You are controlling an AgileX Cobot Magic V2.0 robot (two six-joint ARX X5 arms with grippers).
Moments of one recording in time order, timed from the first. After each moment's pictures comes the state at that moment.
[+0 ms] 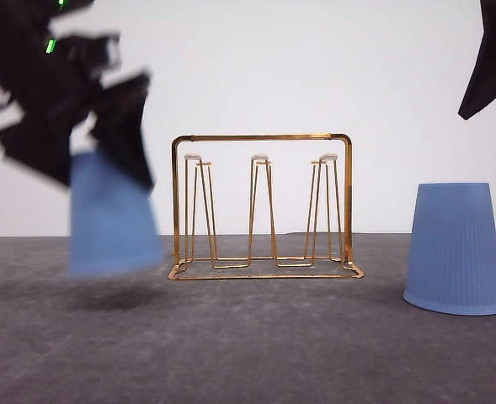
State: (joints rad) left_arx -0.45 1.39 1.05 -0.49 0.11 -0.12; right_arx 0.09 0.97 0.81 -0.64 -0.39 -0.06
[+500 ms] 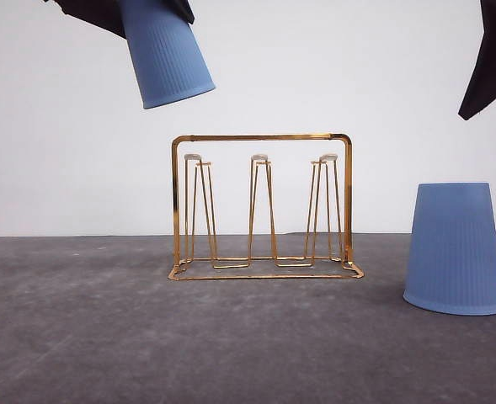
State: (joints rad) left_arx -0.47 1.38 1.37 -0.46 0.11 -0.07; right_arx 0.09 0.97 0.81 -0.64 -0.39 -0.06
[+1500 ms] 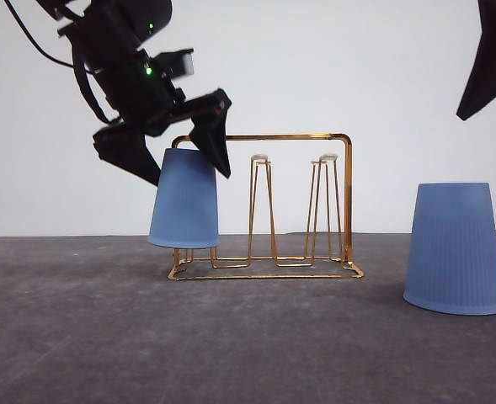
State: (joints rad) left_arx -0.47 1.73 1.37 -0.41 0.10 -0.04; right_arx 0.10 0.97 0.81 -0.63 -0.38 -0.06
